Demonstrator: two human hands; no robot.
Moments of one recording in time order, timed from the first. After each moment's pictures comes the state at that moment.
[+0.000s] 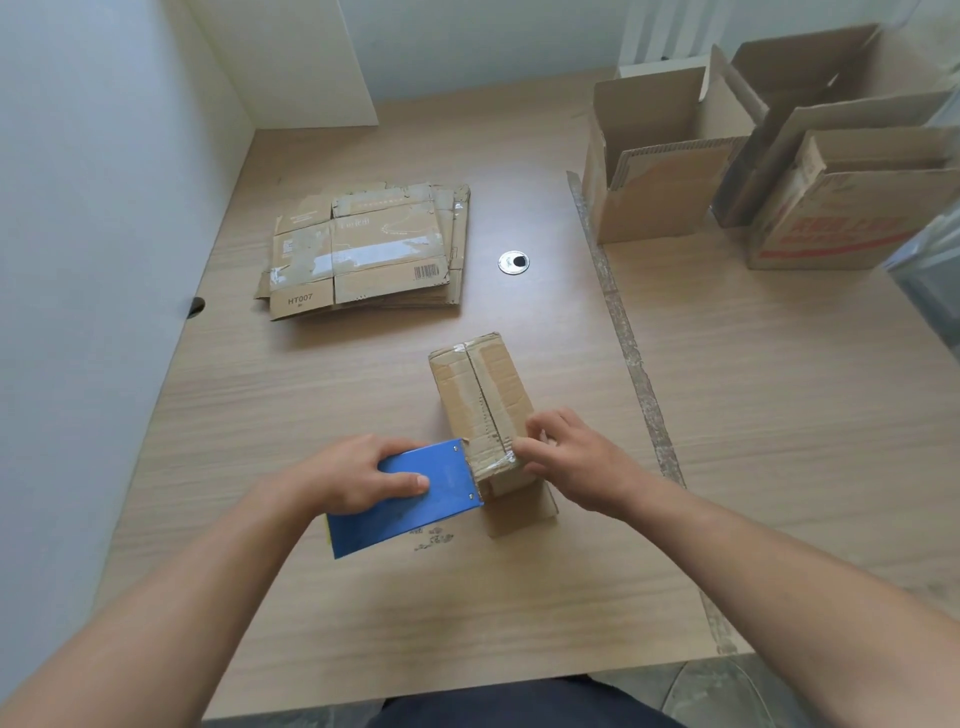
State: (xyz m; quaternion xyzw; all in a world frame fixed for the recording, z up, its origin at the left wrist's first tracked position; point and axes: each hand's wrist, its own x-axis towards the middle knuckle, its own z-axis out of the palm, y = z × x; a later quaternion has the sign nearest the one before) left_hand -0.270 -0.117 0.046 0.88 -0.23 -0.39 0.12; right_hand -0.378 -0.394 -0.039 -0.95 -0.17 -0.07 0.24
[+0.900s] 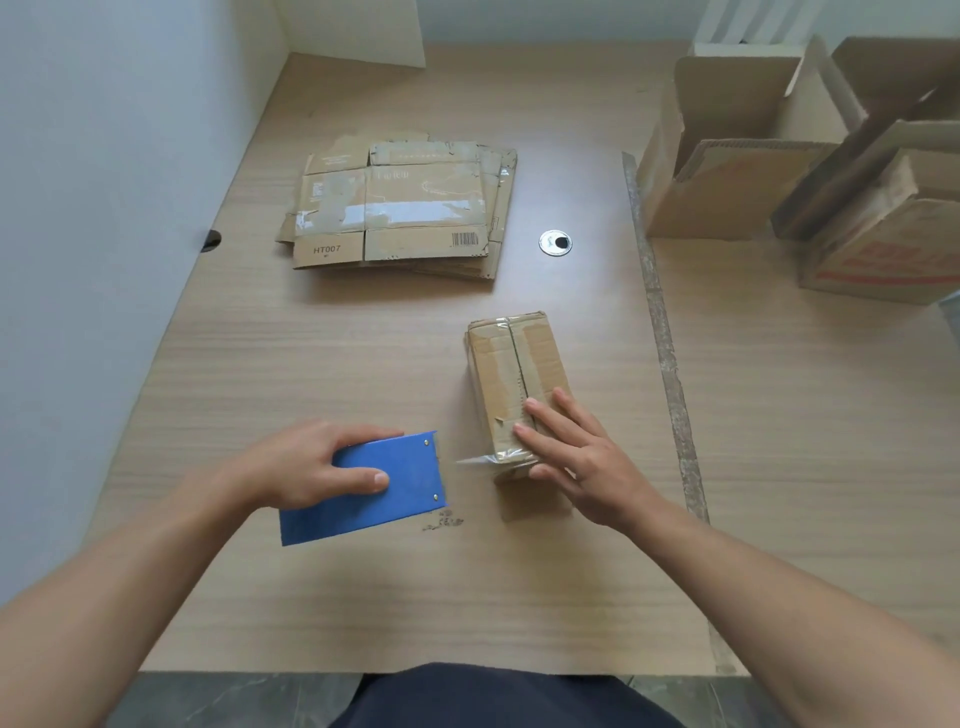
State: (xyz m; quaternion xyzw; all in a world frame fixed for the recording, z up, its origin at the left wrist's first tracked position) left_hand -0.268 -0.050 0.046 0.87 -0.22 -0.40 0.19; right_hand -0.373 -0.373 -0.045 -0.94 -0.15 -0.07 0.29
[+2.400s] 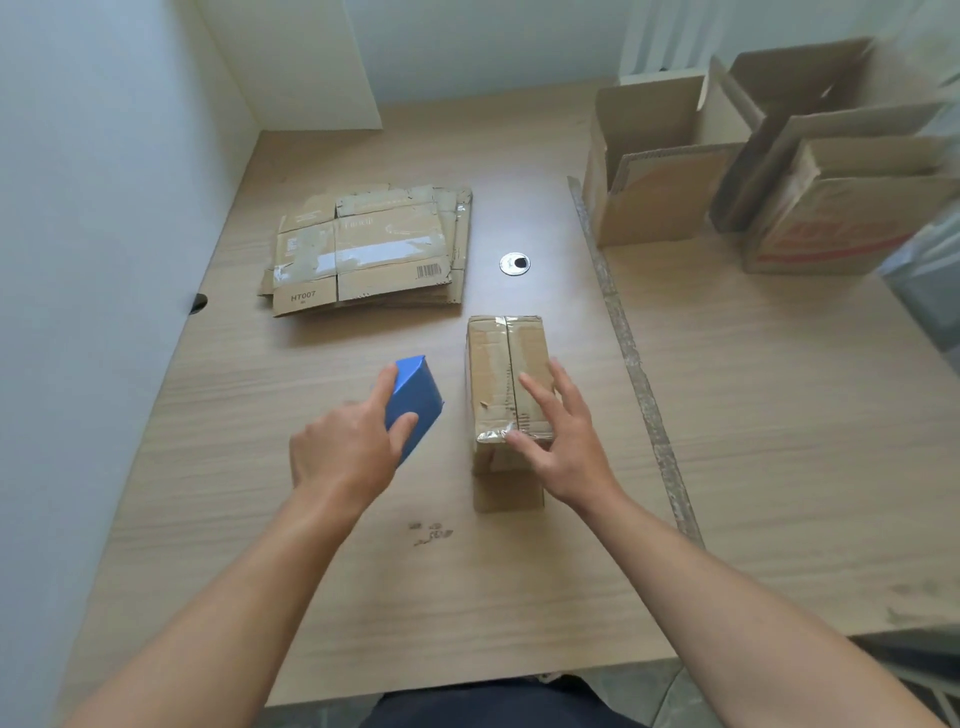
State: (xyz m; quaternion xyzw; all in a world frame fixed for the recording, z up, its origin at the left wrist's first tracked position) left_hand -0.292 -0.135 0.044 1.00 -0.10 -0.01 -0.01; right_hand -0.377 -0.357 -0.022 -0.86 0.11 -0.08 0.50
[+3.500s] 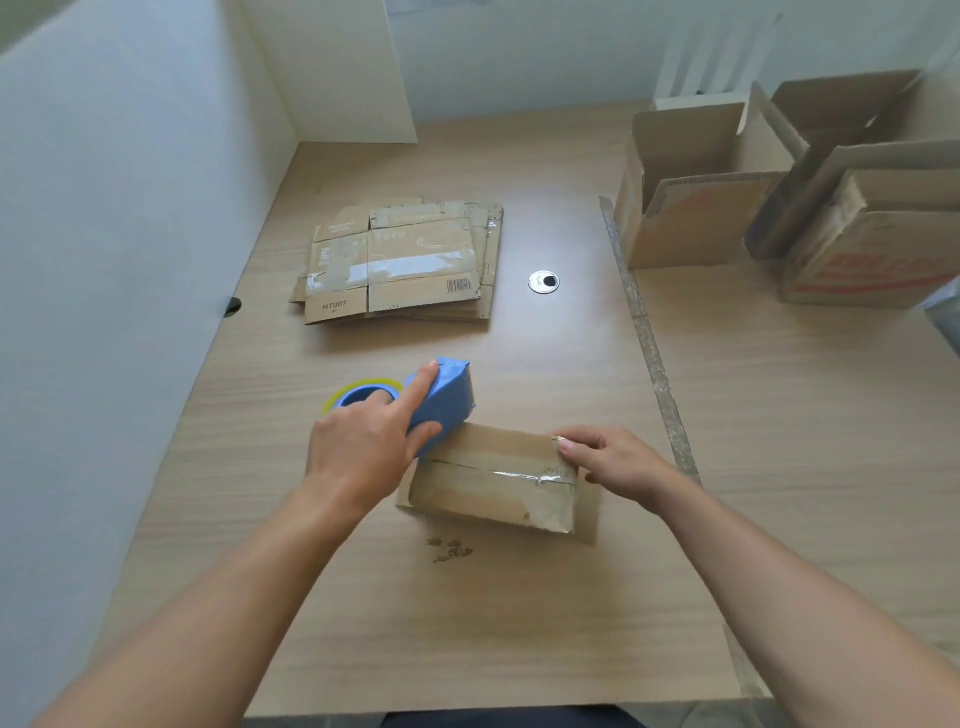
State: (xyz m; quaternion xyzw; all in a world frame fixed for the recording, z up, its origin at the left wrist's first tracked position) left_hand -0.277 -0.121 0.057 0.98 -0.20 0.03 -0.01; right_hand -0.359 -0.397 -0.003 -0.79 0.13 0.20 0.56
